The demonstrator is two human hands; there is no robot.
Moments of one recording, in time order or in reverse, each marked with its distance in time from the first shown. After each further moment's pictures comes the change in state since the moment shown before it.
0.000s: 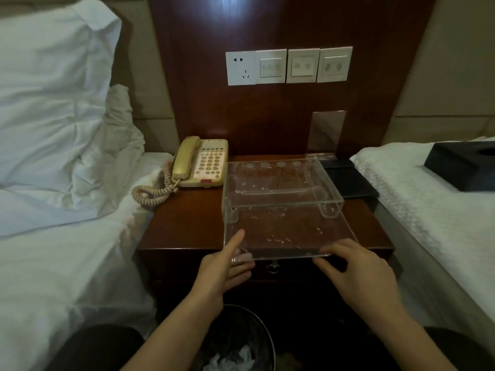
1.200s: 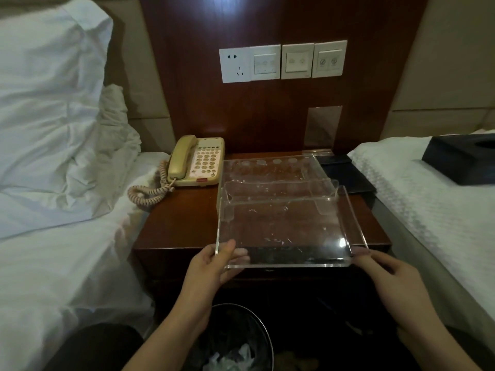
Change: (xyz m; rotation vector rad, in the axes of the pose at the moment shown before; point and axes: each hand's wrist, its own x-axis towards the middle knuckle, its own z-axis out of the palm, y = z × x) left_hand -0.015 -0.015 -0.013 0.042 -0.088 0.311; right_hand -0.023 0.025 -0.018 0.996 0.007 0.589
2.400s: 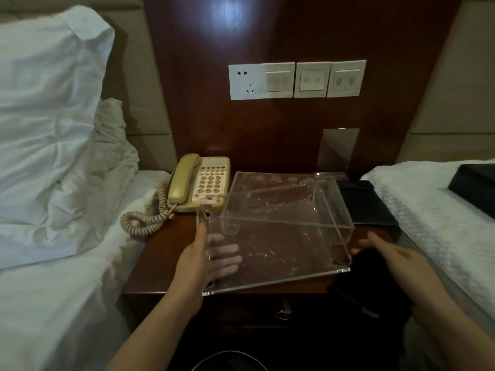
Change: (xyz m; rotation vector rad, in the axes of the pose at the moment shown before) left_hand 0.115 0.038 -0.023 -0.036 0.034 -0.029; right_hand 0.095 -0.044 0.033 -0.003 -0.052 0.014
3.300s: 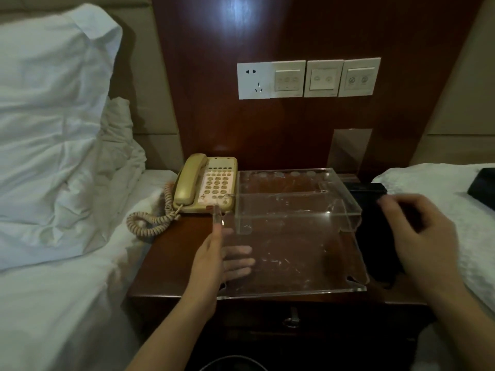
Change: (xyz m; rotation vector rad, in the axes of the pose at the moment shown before) left_hand 0.001 0.001 0.016 0.043 0.000 0.049; right_hand 0.003 -0.044 0.018 -0.101 0.254 -0.636
